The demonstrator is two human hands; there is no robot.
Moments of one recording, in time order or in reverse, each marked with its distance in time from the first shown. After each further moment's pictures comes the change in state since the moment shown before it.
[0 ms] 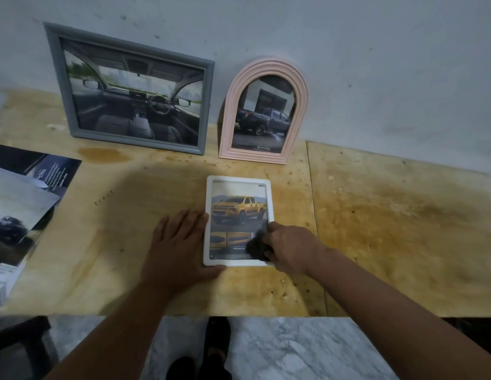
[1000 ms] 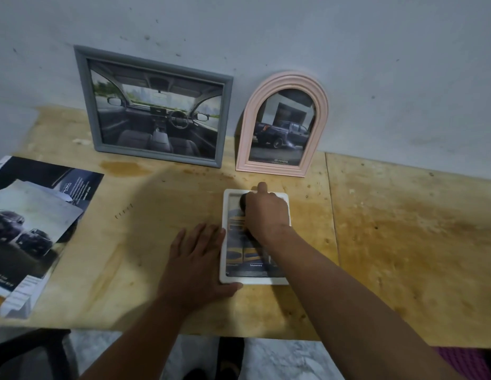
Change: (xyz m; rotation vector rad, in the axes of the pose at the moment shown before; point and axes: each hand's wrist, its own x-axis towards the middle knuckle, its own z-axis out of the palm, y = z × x) left_hand 0.000 -0.003 0.003 -0.027 0.012 0.026; right_hand 0.104 -0.046 -0.053 0.139 0.358 0.323
